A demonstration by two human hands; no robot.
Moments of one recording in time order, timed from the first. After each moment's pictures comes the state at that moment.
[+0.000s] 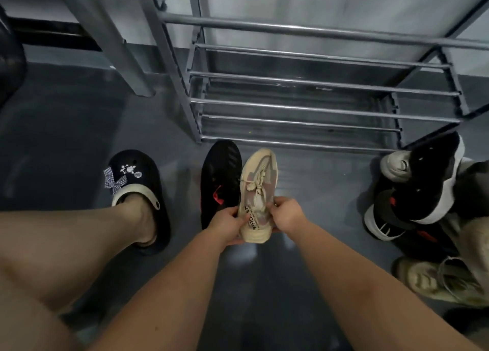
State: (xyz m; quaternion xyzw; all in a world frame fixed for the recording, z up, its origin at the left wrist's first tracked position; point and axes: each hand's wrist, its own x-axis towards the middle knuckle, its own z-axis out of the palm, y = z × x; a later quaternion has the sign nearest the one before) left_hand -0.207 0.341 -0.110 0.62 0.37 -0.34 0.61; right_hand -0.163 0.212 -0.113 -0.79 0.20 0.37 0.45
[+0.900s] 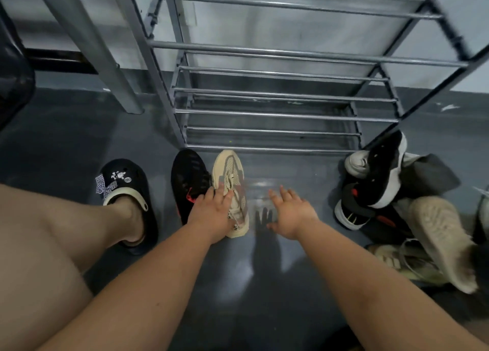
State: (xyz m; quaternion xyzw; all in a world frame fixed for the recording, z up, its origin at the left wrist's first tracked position) left_hand -0.214 0.337 -0.080 0.96 -0.07 -0.27 0.02; right_hand -0.184 0.145 -0.067 -0.93 -0.14 0.33 -0.01
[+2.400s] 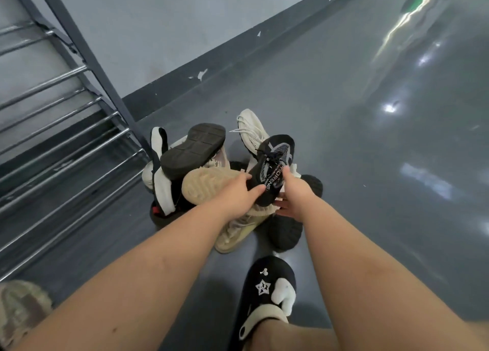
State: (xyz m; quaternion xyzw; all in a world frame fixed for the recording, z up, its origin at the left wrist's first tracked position) left_hand -0.211 -0.121 -0.028 0.84 -0.30 -0.37 0.27; right_hand -0.296 -0.230 -0.029 -0.45 0.57 0.00 0.69
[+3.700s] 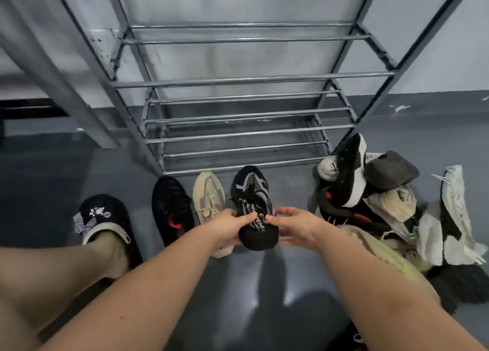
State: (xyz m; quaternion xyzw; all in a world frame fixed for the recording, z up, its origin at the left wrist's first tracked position) left_hand -0.192 0.270 -0.056 0.63 0.23 -0.38 0.63; right_hand -0.195 0.089 -0.050 -0.62 0.25 0.38 0.64
